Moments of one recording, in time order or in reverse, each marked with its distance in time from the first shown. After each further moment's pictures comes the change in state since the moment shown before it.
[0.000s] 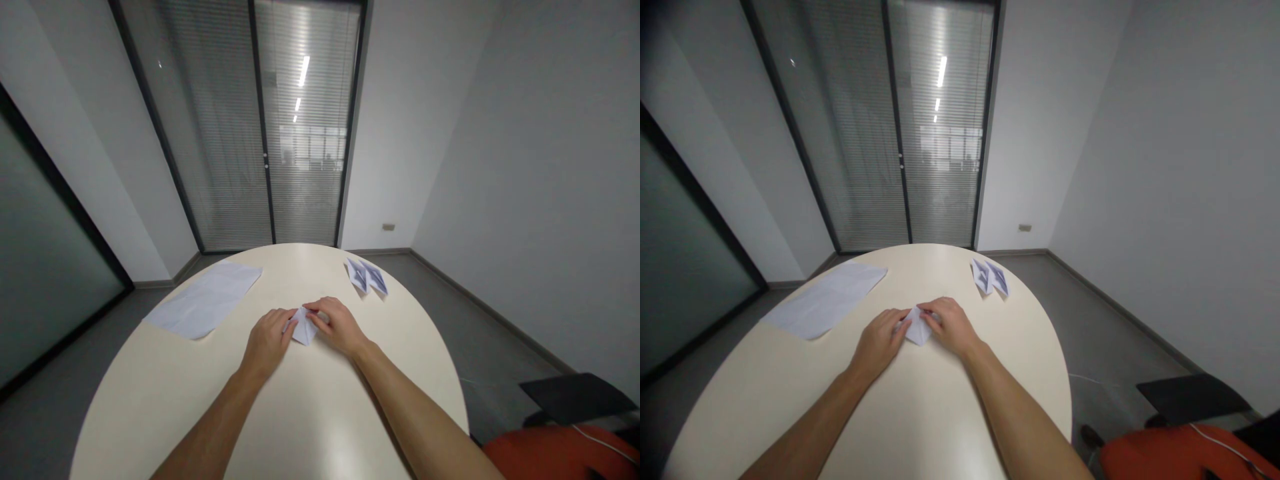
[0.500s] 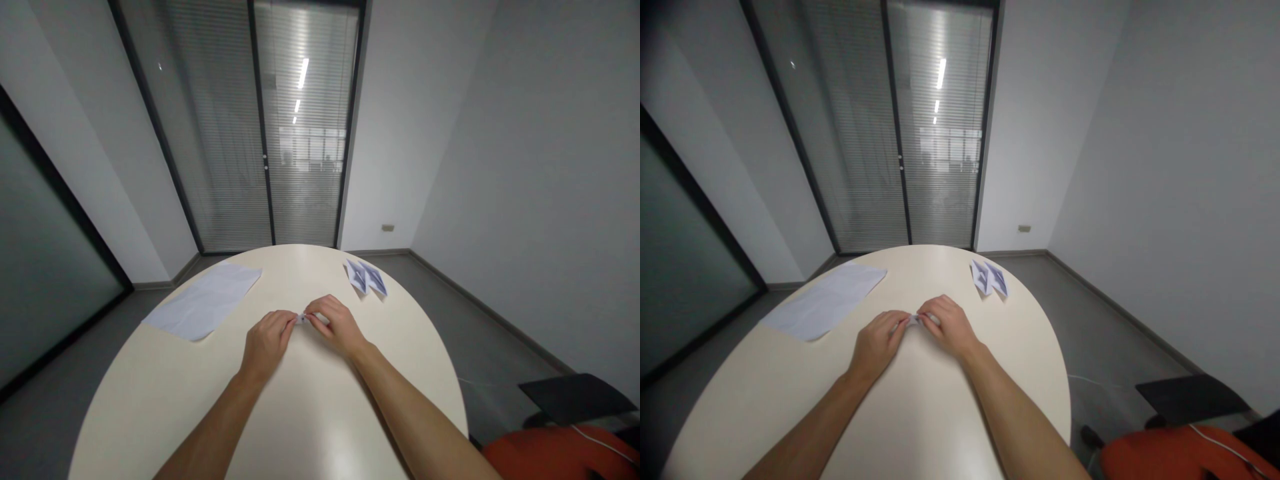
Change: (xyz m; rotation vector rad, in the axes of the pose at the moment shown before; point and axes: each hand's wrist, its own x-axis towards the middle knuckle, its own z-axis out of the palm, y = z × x) left_hand -0.002 0.003 -0.002 -0.010 0.092 0.013; right_hand 0.001 -0.010 -0.005 0.018 0.069 -0.113
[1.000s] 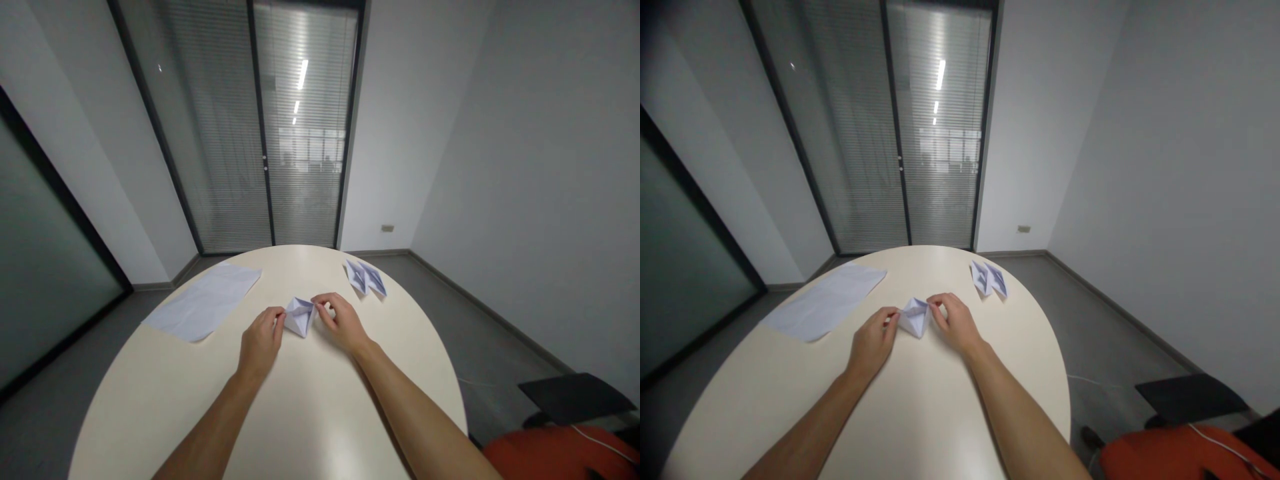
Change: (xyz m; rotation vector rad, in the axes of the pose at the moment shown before) left_hand -0.003 -0.007 0.005 -0.025 0.062 -0.242; right_hand -0.007 0.014 -0.003 0.019 0.111 0.179
